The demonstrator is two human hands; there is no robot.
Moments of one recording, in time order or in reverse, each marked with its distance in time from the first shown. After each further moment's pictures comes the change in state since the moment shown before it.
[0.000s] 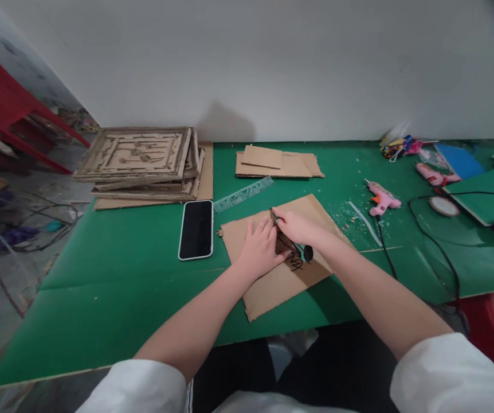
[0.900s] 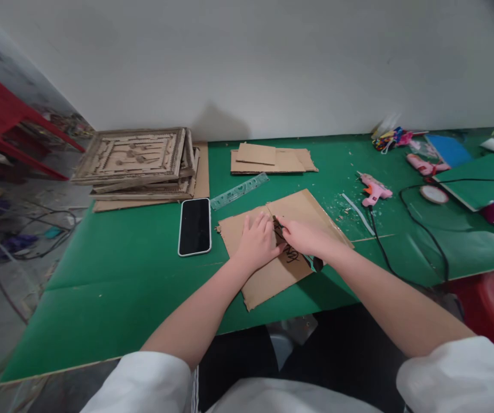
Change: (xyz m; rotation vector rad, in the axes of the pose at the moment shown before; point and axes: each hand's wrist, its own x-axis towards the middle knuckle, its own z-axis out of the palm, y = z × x) left_hand -0.003 0.004 -0.005 0.017 0.012 0.001; right_hand -0.050 -0.011 -0.004 -0.138 -0.072 0.032
